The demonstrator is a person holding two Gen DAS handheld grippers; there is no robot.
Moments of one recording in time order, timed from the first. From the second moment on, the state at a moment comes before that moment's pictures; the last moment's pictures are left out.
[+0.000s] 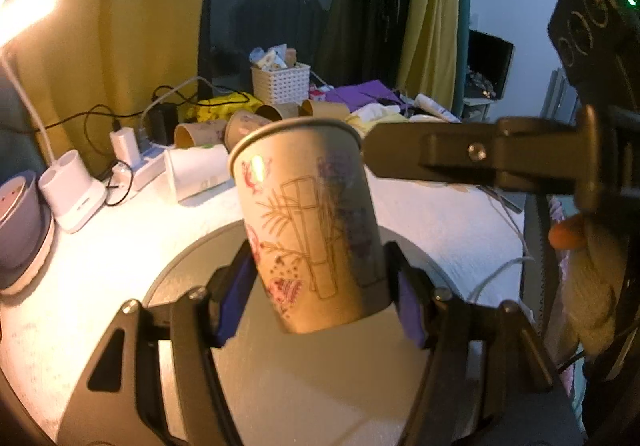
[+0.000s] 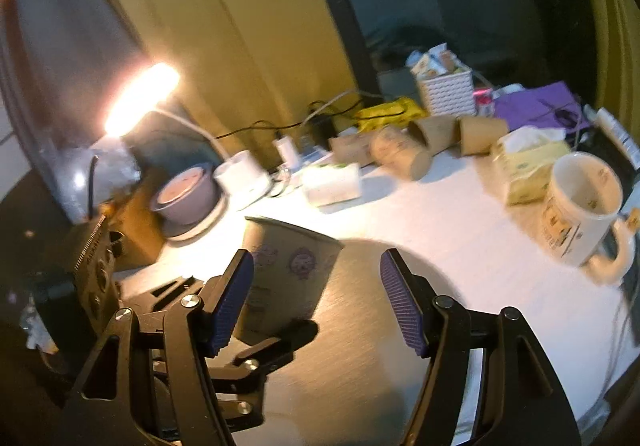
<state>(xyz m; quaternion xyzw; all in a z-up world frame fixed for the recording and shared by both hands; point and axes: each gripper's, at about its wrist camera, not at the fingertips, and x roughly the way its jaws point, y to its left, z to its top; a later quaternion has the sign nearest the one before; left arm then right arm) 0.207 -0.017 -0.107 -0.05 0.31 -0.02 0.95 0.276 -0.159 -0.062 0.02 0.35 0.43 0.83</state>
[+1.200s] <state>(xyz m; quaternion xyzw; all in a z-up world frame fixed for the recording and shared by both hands) 0.101 -0.045 -0.094 0.00 0.18 -0.03 0.98 0.224 -0.149 -0.060 0.08 0.42 0.48 0.76</state>
